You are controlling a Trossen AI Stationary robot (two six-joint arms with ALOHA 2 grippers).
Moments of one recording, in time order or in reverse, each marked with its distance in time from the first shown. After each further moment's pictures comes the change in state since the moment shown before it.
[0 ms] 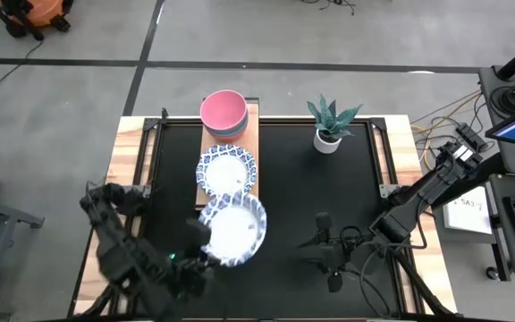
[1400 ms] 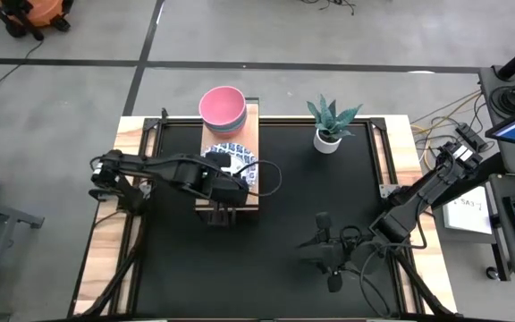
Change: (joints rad) left arm 0.614 -0.151 -0.360 0.019 0.315 0.166; right arm 0.000 0.000 0.000 0.002 0.000 0.038
